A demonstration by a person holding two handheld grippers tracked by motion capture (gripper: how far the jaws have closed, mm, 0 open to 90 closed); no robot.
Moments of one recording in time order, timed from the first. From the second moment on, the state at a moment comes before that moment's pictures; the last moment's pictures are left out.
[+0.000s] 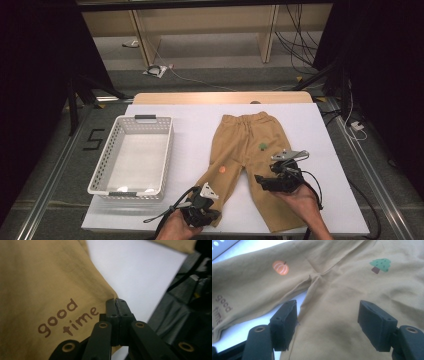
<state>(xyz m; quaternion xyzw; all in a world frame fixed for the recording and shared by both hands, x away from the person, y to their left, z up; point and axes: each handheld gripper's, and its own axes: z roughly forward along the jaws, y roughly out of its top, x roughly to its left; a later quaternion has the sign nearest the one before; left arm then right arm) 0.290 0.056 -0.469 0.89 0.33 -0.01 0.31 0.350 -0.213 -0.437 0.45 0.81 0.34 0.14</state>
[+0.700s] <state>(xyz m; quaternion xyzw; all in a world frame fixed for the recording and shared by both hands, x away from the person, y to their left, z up) 0.289 0.053 -0.443 0.86 0.33 -0.04 0.38 0.351 -0.223 -0.436 0.46 0.81 0.34 0.14</state>
